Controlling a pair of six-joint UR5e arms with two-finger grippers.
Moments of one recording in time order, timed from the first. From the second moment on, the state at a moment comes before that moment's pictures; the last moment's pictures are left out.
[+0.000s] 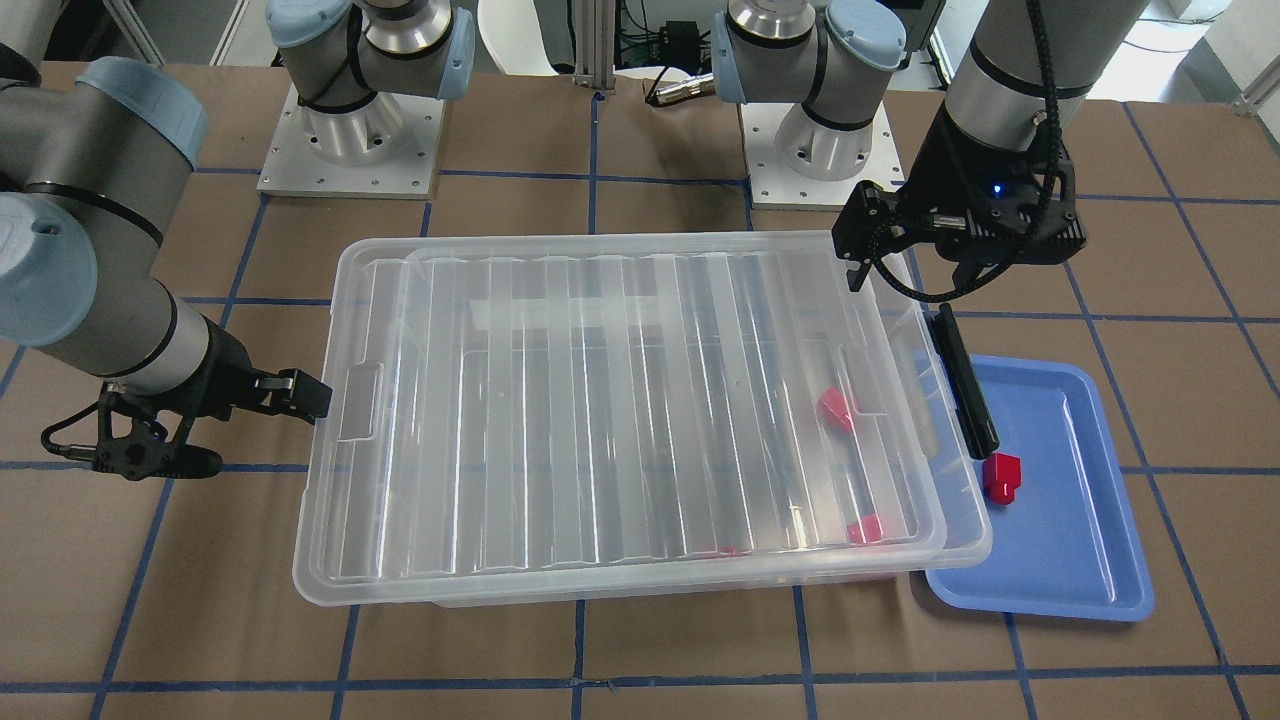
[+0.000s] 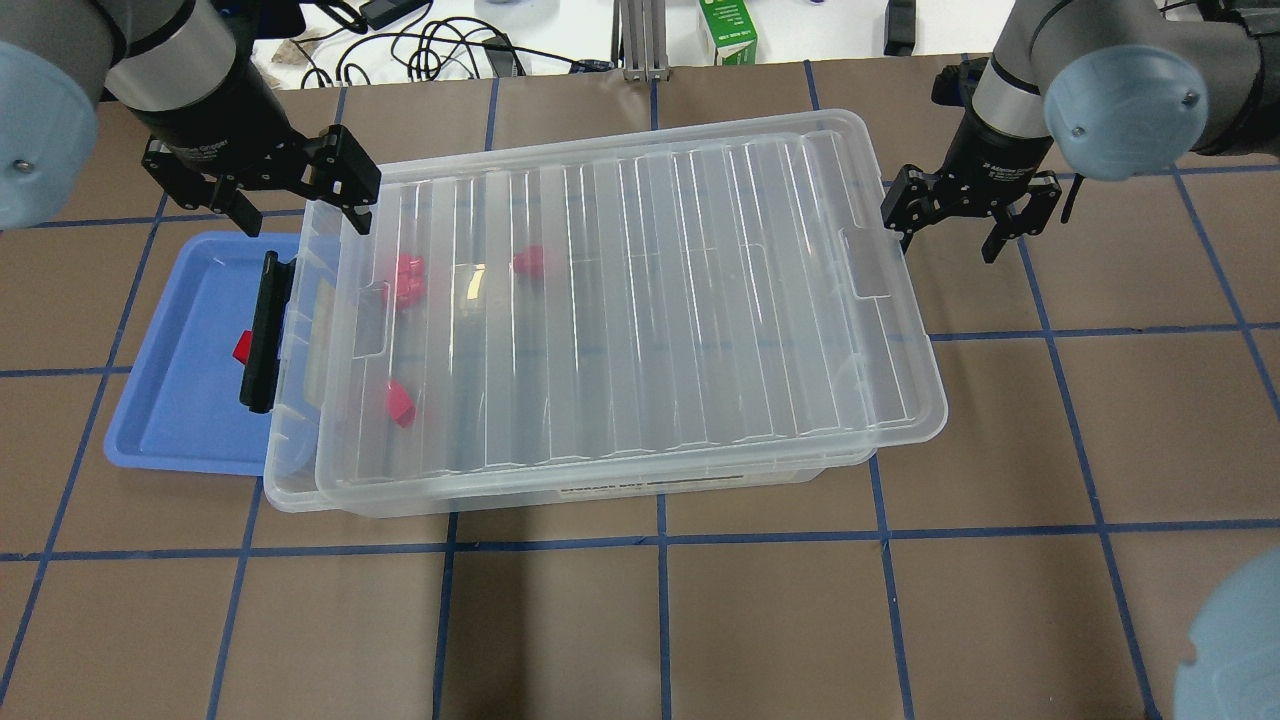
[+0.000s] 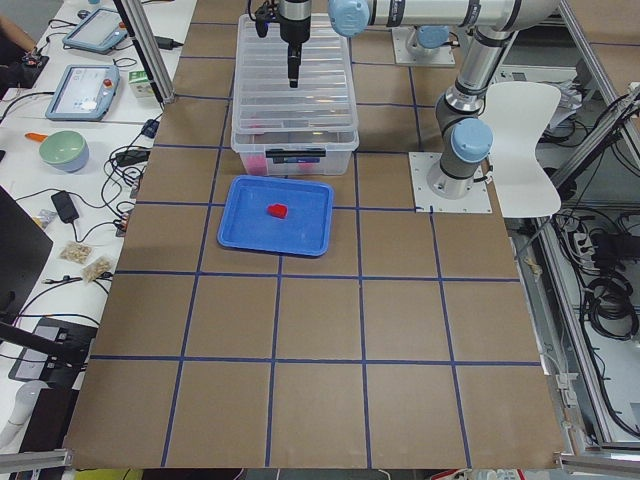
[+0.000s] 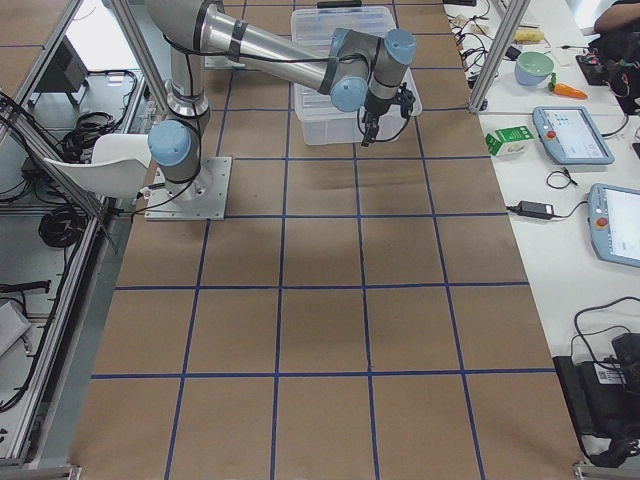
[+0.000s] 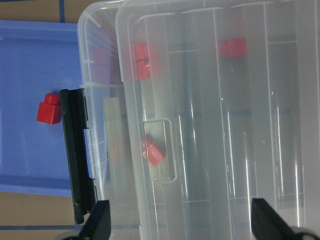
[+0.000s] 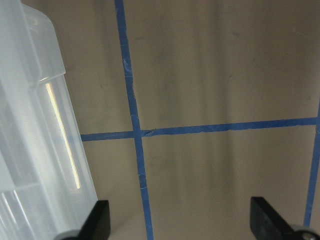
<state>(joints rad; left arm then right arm) -1.52 -1.59 -1.56 -1.52 1.59 0.07 1.44 -1.28 1.59 -1.73 -1.53 -0.05</state>
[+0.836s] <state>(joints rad) -1.52 -1.60 -1.54 -1.52 1.59 0.07 1.48 -1.48 1.55 -1.56 -1.55 0.02</state>
